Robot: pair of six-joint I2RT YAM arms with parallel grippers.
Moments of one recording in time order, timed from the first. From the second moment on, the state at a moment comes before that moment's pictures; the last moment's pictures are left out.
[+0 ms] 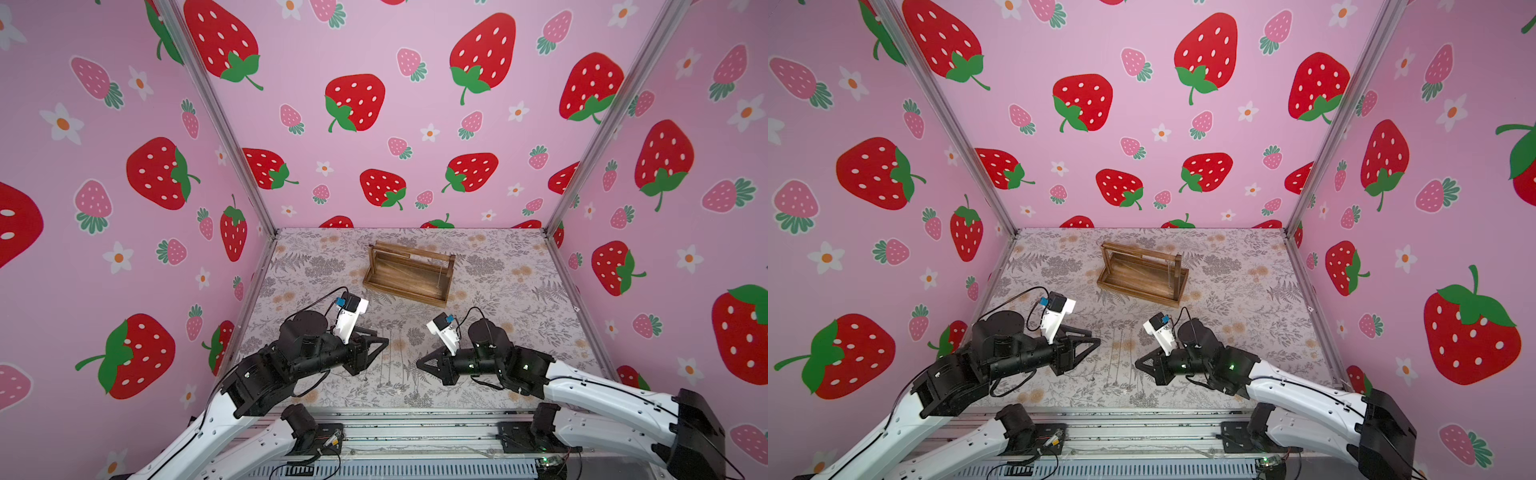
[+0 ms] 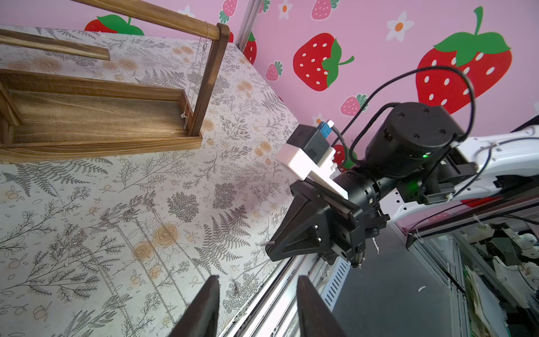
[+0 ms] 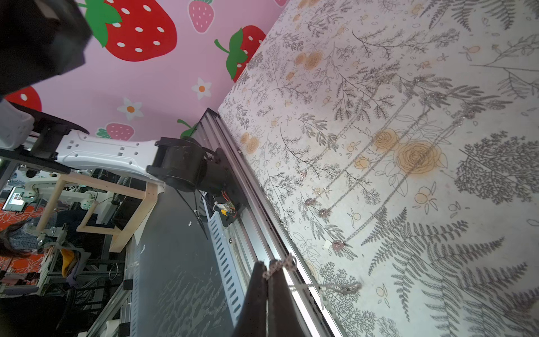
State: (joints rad) left arm -0.78 0.66 0.92 -0.71 0.24 -0.40; right arm 1.03 1.02 0.58 -0.08 -0.36 0.61
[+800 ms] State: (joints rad) left arm -0.78 0.71 0.91 -0.70 0.24 -0.38; right arm 0.93 1.37 0.60 0.00 -0.07 0.65
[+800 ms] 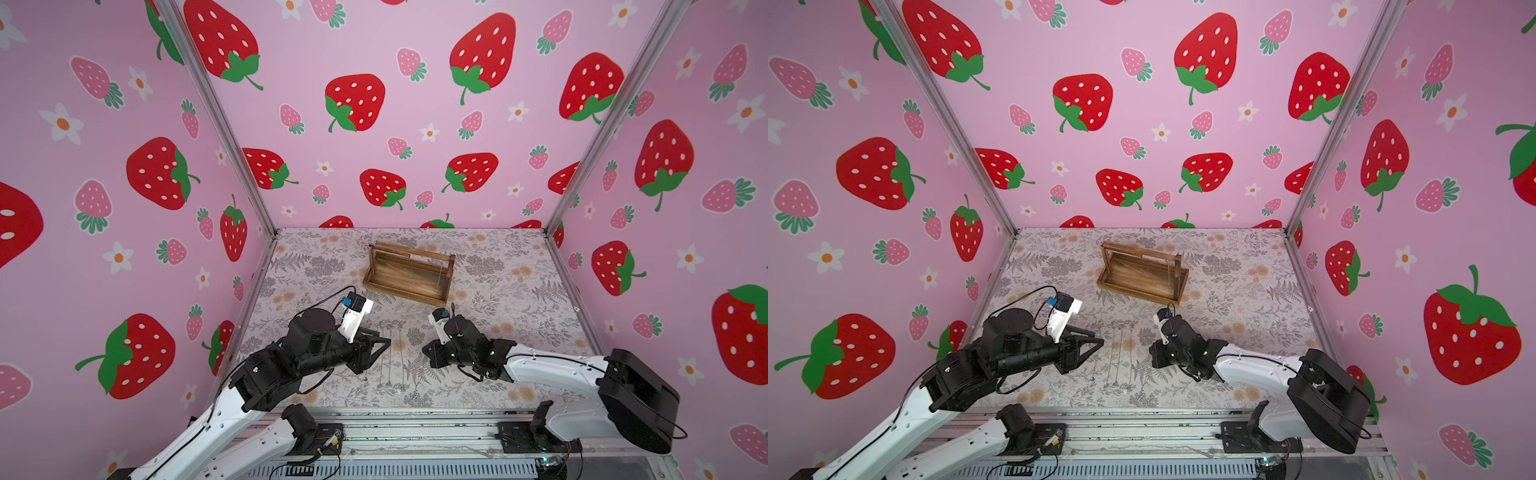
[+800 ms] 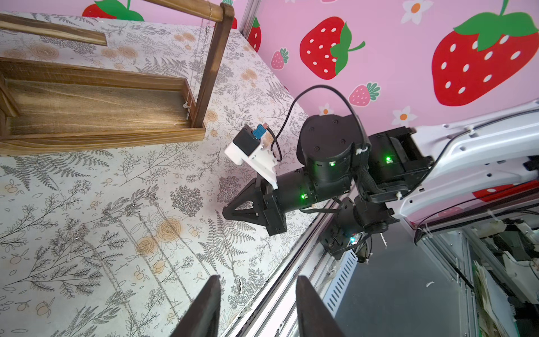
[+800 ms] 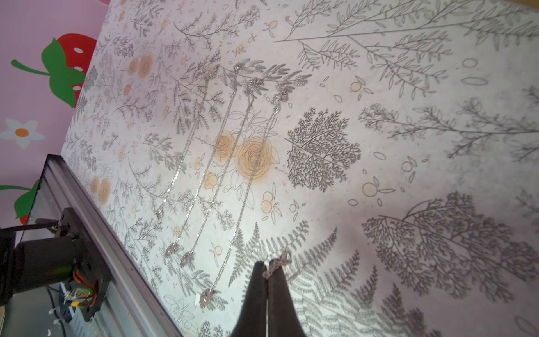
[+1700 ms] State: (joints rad) left arm -0.78 0.77 0.87 -0.67 0.21 -0.34; right arm 0.82 1.67 0.78 0.10 -0.19 0.65
